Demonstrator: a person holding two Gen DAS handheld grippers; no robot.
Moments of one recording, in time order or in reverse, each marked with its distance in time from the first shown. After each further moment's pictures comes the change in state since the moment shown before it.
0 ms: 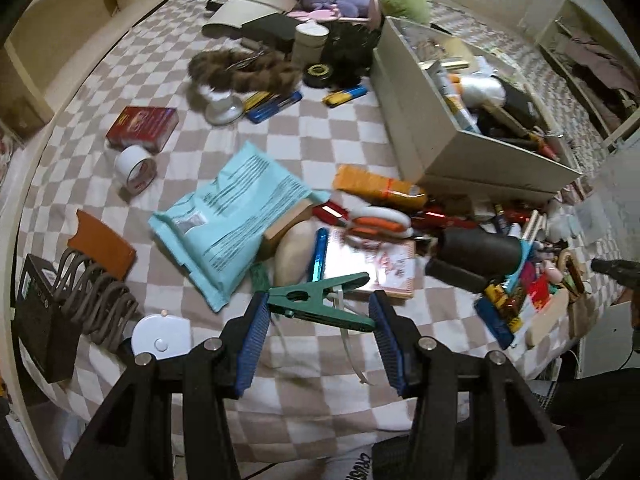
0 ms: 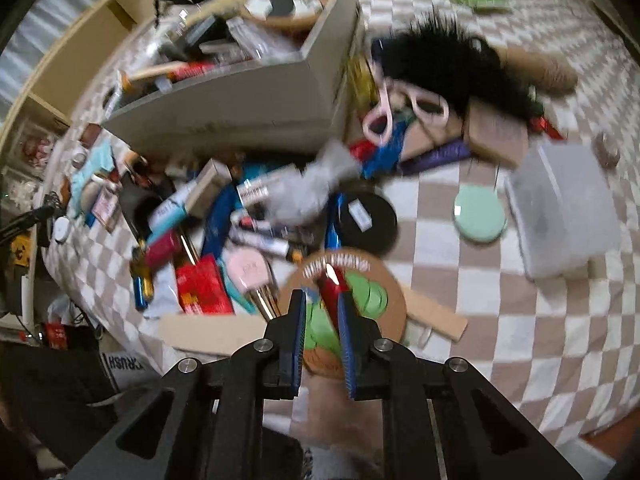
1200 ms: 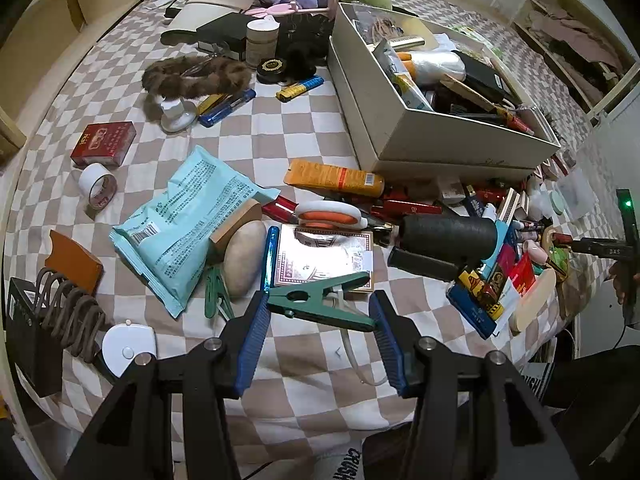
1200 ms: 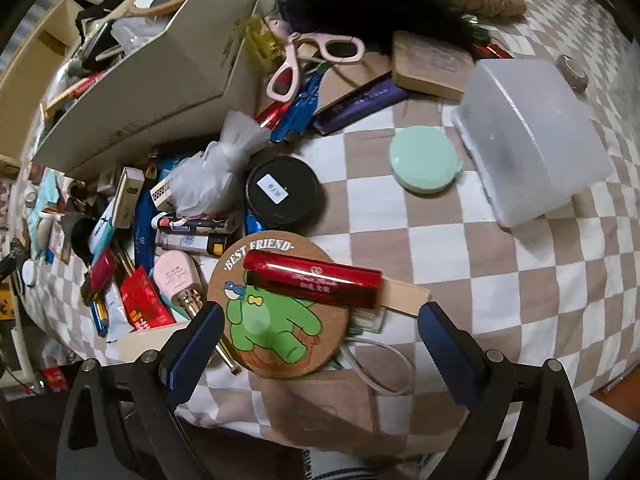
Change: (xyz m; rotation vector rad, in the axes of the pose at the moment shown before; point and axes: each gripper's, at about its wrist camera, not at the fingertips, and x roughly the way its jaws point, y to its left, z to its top) left arm 0.007 -0.030 -0.001 0.075 0.032 -0.031; right arm 0.019 -0.028 -0.003 0.186 0.077 -0.106
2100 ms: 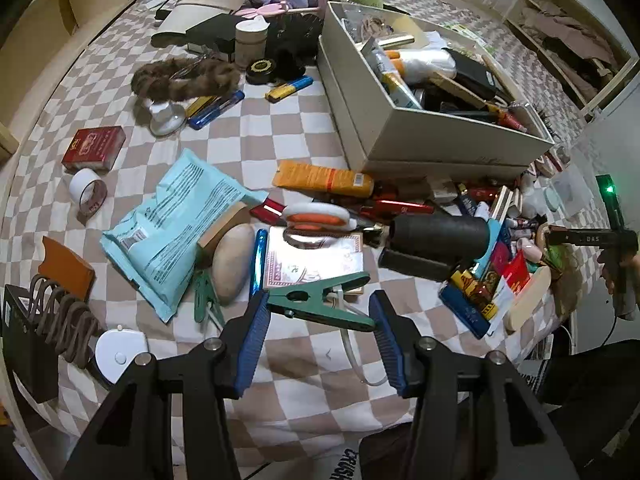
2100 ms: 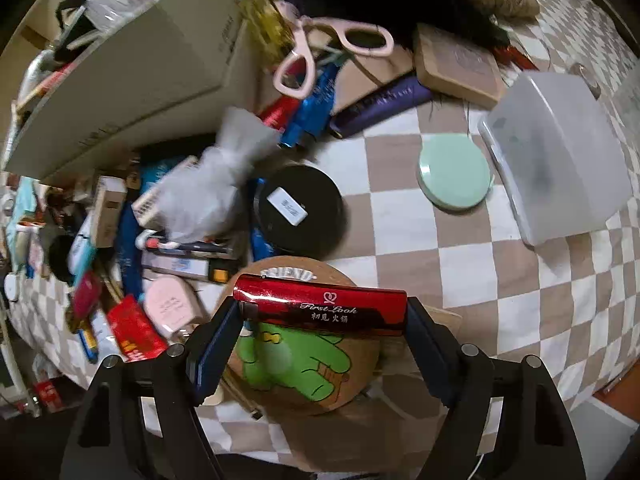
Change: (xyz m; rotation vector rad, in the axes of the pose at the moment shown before) left arm 0.000 -0.007 0.005 0.013 -0.005 -0.023; right arm 0.015 0.019 0.013 0.007 0.018 -0.054
